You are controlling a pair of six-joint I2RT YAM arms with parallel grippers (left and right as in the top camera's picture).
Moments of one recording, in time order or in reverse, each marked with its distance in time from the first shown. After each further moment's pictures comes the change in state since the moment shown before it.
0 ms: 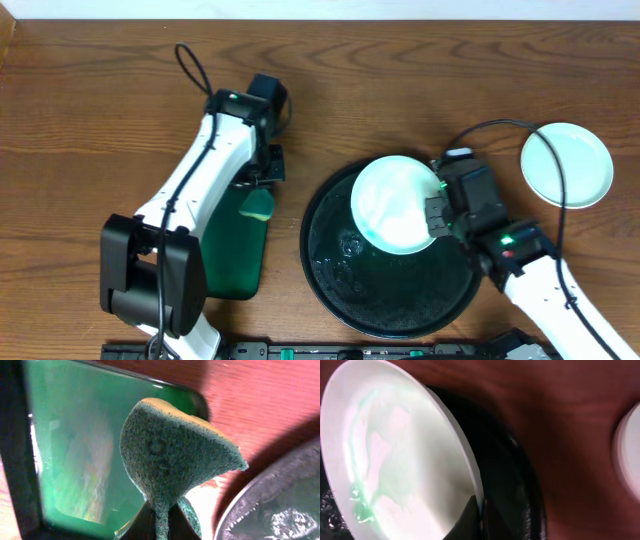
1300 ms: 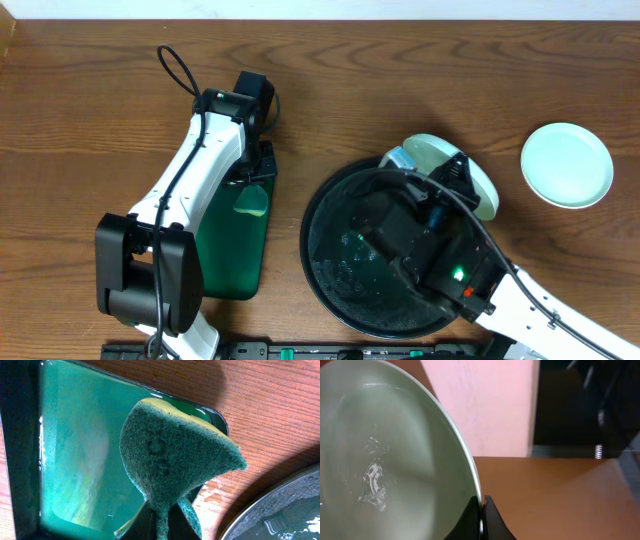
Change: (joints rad) left arm 0.038 0.000 -0.016 0.041 -0.005 -0.025; right arm 0.497 0.078 0.268 -0.148 1.068 -0.706
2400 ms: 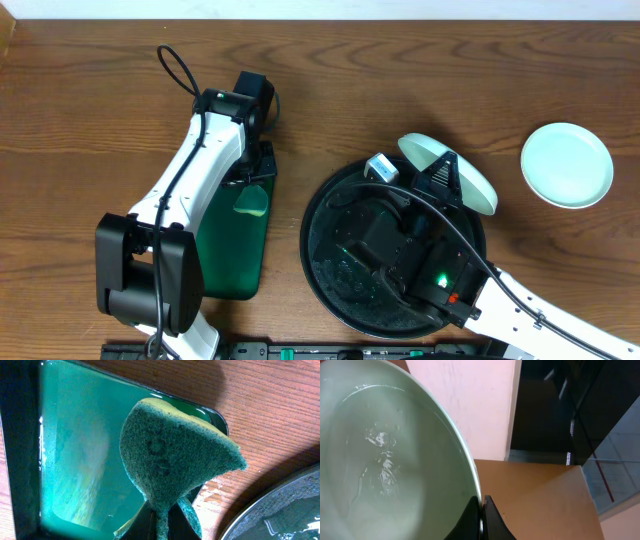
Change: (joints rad) left arm 0.000 0.000 0.000 0.000 0.000 0.000; right arm 0.062 0.032 0.000 0.062 0.106 -0.119
